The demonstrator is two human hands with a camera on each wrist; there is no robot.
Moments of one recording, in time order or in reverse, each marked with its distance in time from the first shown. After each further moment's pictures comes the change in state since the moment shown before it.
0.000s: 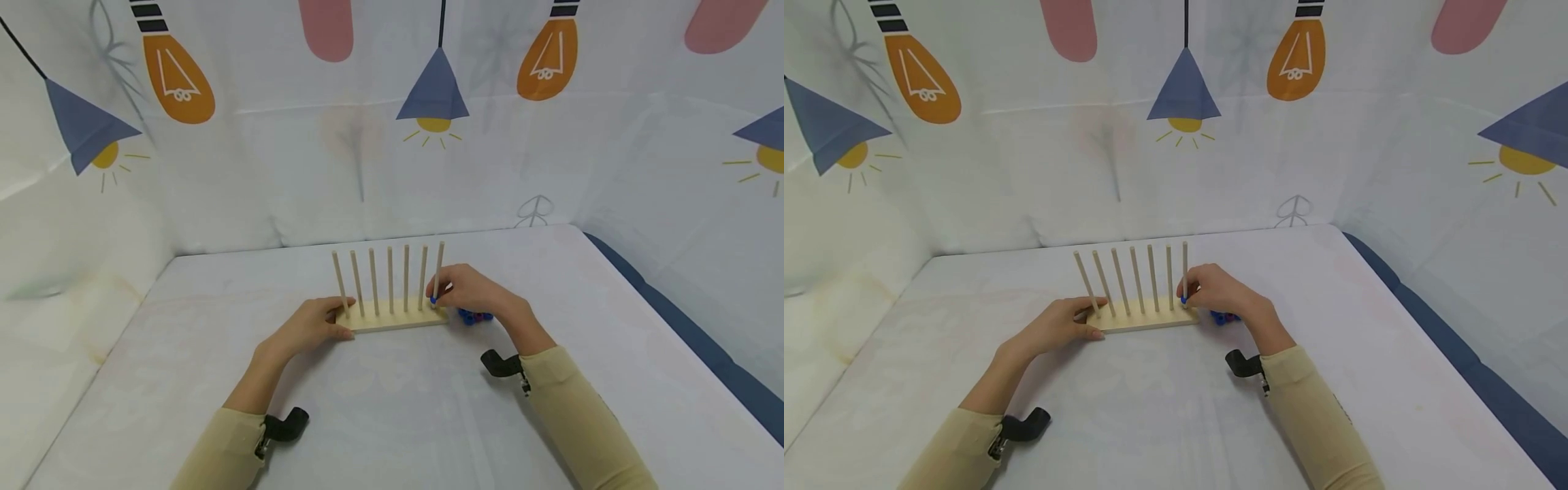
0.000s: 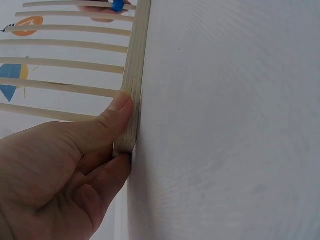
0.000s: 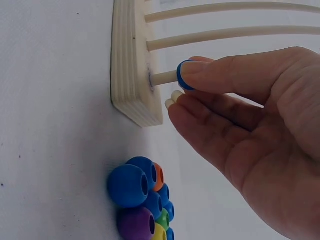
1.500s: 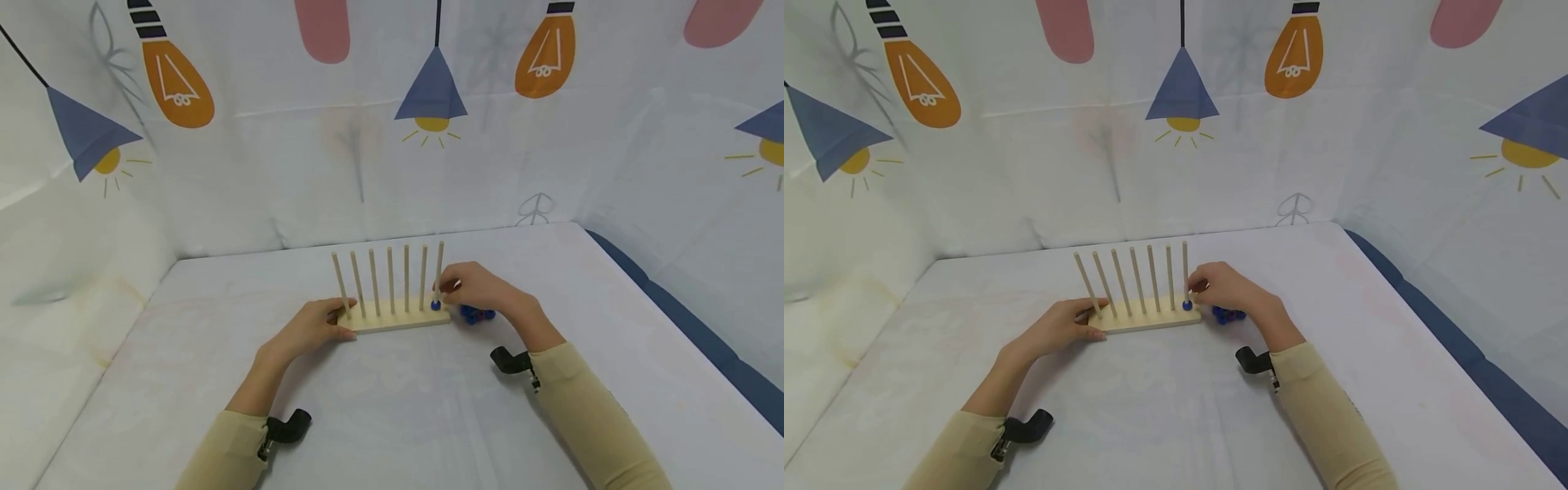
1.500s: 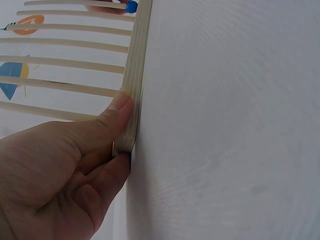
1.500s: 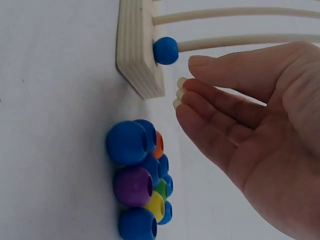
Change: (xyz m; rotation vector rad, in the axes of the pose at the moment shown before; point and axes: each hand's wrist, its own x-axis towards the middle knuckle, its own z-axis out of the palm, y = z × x) left_hand 0.000 -0.001 0.002 -0.039 -0.001 0.009; right_hand -0.001 0.017 -0.007 -0.077 0.041 0.006
